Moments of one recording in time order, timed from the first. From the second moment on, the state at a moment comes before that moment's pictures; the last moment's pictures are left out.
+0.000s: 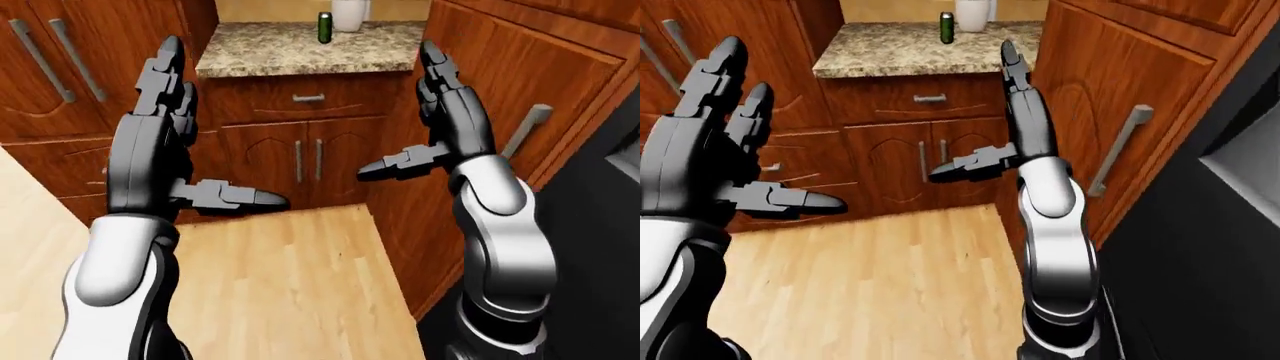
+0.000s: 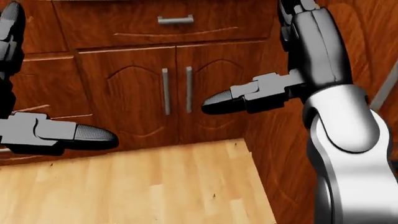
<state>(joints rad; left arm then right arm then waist) -0.51 0.21 0.13 -0.96 0.09 1.13 -0.12 -0.65 -0.08 -0.02 -0.54 -0.25 0.94 0.16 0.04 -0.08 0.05</state>
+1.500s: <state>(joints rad) -0.54 0.22 0.14 -0.99 0.08 1.16 -0.10 -0.70 -0.10 -0.03 -0.58 -0.13 0.94 0.08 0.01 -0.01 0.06</state>
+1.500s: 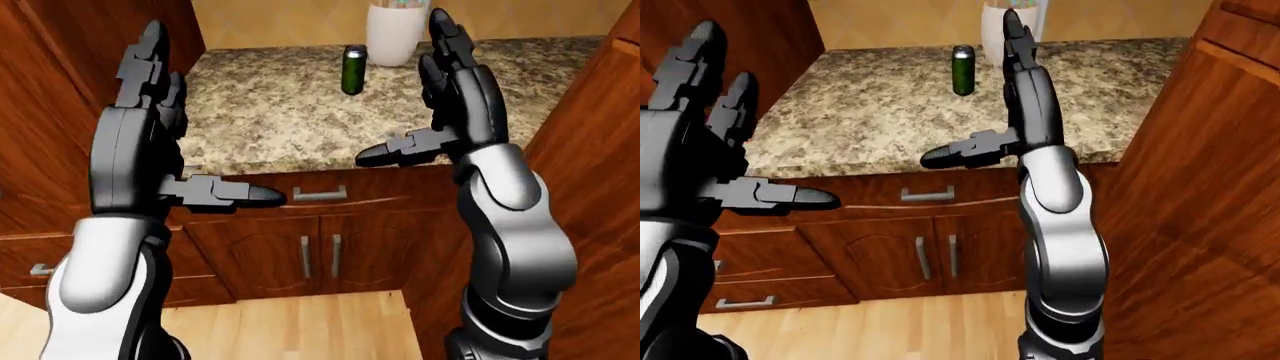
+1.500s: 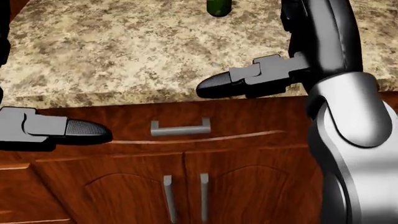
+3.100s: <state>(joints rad) -0.58 0.22 0.10 -0.99 0.12 1.19 -0.11 -0.71 -0.12 -0.04 -0.60 -0.11 0.98 0.04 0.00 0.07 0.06</state>
